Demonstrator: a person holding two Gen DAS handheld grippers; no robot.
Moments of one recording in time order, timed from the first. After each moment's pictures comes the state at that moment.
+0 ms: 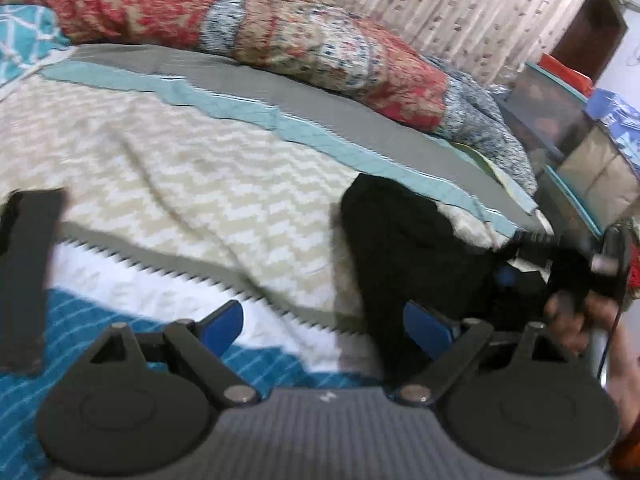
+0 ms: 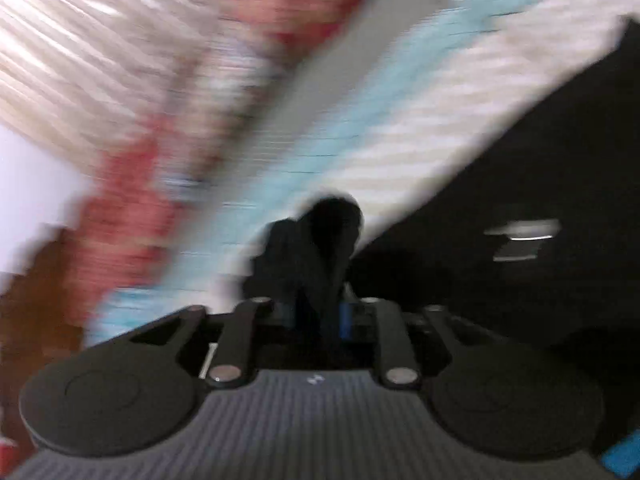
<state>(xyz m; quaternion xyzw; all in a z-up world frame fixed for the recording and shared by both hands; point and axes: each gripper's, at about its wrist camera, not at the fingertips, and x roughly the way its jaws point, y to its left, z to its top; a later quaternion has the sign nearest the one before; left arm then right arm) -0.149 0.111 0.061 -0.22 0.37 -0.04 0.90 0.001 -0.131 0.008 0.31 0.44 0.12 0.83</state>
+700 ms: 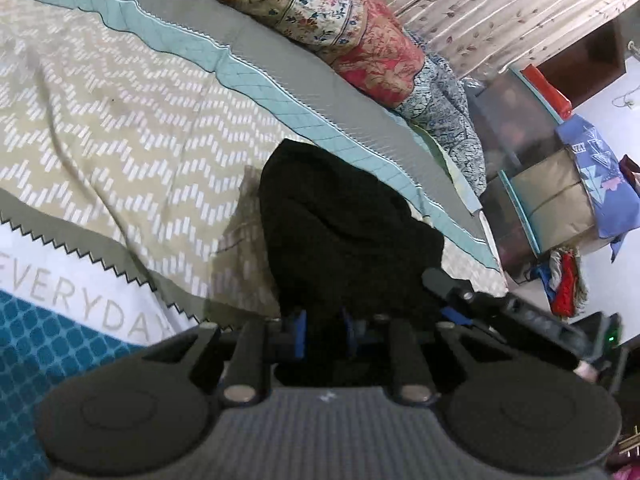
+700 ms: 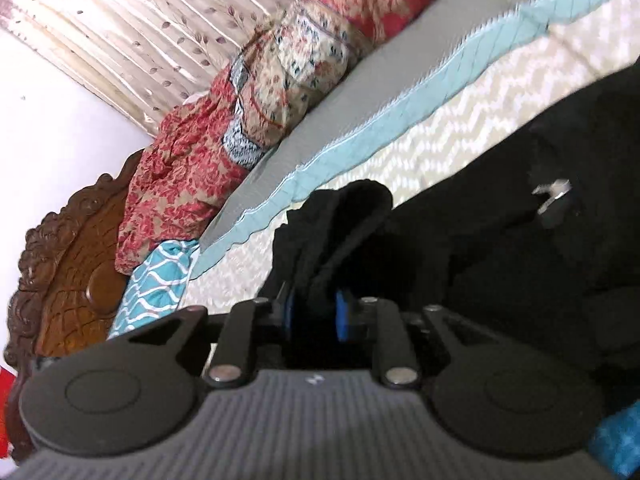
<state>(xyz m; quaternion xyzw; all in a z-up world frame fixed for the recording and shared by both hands) -0.108 0.090 0.052 -0.33 0.41 -0.11 0.84 -0.046 -0.125 0.040 0.29 0.40 0.24 0.84</state>
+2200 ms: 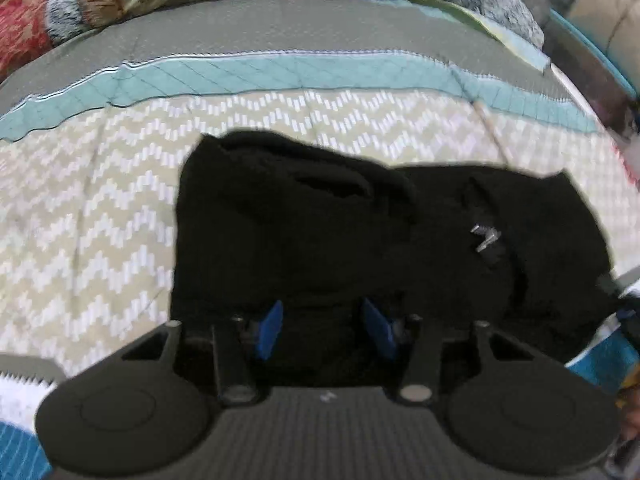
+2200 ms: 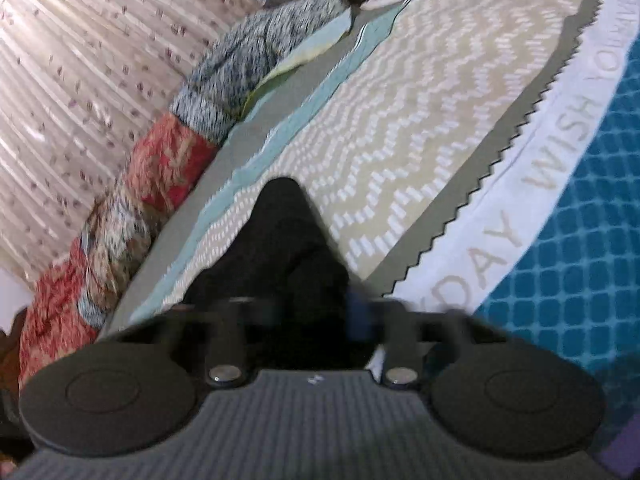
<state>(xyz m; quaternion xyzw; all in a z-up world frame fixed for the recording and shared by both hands) -0.003 -0.052 0.052 -0.07 0.53 -0.06 0.84 -0.102 -0.337 0.004 0.35 0.30 -0.01 0.89</state>
